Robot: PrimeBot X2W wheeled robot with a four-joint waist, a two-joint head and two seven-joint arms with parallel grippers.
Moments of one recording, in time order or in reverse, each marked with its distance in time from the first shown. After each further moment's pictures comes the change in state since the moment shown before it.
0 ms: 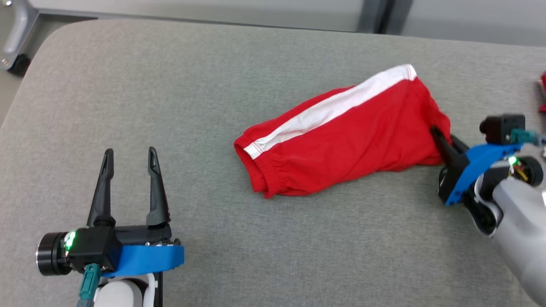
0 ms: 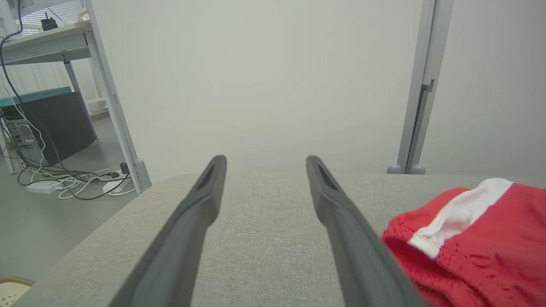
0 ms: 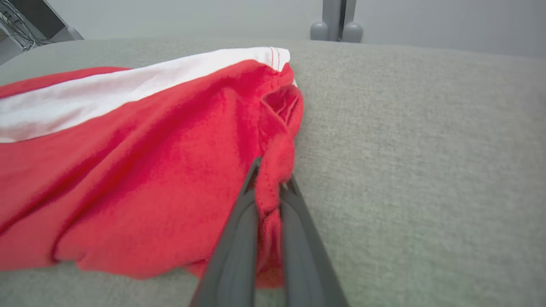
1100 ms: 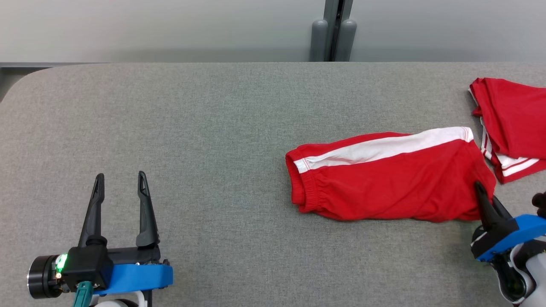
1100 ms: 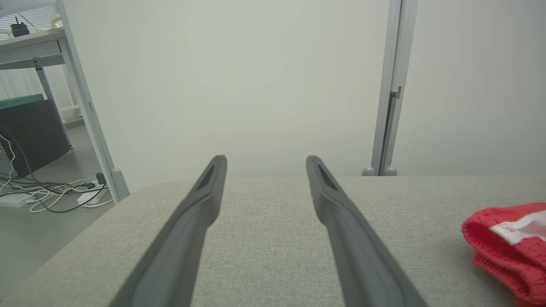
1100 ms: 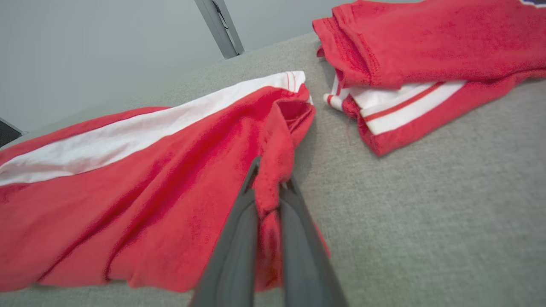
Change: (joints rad) left arm 0.083 0.002 0.058 0.008 0.025 -0.034 0.000; right arm 0.453 -0.023 -0.458 -0.244 -0.051 0.000 -0.064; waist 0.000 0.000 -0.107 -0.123
